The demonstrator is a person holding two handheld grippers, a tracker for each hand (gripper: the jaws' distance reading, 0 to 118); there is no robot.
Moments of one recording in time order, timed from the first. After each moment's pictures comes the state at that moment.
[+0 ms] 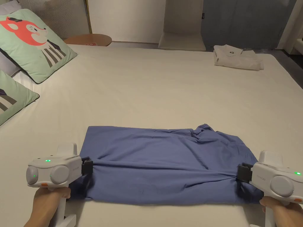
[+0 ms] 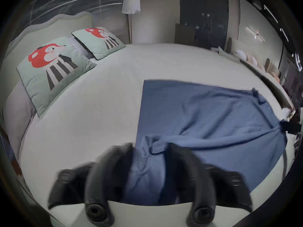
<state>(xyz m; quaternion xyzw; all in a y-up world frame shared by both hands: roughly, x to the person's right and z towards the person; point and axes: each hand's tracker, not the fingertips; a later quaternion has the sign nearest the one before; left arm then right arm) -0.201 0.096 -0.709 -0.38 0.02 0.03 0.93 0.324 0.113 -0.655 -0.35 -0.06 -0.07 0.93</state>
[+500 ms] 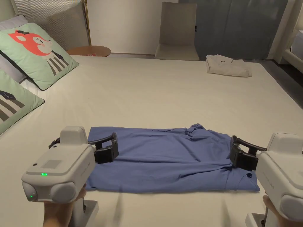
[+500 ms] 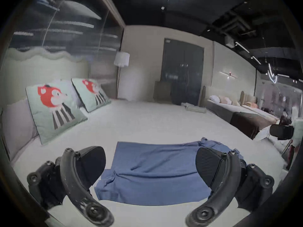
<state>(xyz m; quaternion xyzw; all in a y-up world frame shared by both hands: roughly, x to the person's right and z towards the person) -0.131 0.205 -0.564 -0.11 -0.05 0.03 0.99 0.266 0.218 -0.513 -0.11 -0.06 -0.01 0.99</state>
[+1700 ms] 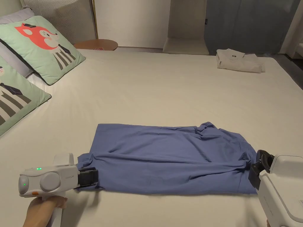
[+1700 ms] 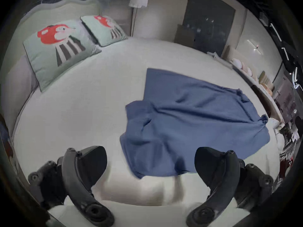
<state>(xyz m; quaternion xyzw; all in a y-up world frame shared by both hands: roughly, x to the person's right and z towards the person) -0.226 0.094 -0.642 -0.43 0.01 0.08 0.90 0.246 0.184 -0.522 -0.13 -0.07 0.01 0.99</state>
